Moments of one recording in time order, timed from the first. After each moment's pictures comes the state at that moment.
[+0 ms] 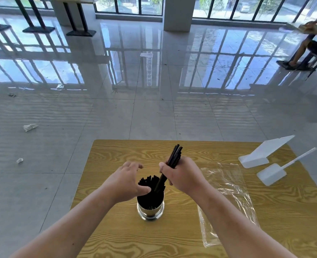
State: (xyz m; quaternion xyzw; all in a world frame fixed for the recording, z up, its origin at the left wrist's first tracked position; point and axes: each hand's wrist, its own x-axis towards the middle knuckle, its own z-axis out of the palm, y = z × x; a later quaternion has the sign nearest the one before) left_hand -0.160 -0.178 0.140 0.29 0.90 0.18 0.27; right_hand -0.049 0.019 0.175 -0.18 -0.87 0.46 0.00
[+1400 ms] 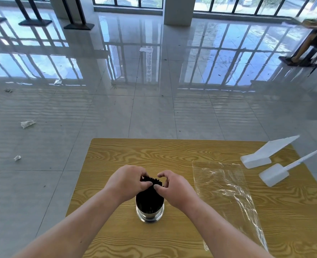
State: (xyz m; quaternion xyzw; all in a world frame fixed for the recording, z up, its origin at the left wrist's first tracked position) left_hand -0.173 -0.160 0.123 0.31 0.91 0.18 0.21; right_hand -0.052 0.011 0.094 -0.21 -0.88 0.41 -0.09
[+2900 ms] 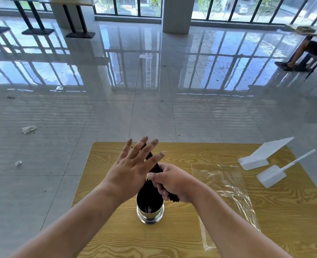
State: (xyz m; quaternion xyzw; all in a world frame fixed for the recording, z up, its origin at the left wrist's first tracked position) left_hand -0.158 -0.167 0.176 0.54 0.83 0.08 -0.11; right_hand -0.068 0.003 0.170 -0.18 -0.66 0.70 -0.20
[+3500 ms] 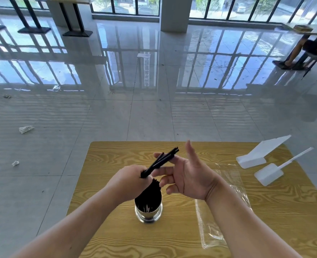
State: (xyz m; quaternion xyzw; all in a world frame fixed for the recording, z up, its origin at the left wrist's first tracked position) left_hand -0.150 -0.154 0.167 0.27 0.89 0.23 0.29; right_hand -0.042 0.048 0.190 -0.05 -0.41 0.88 -0.24
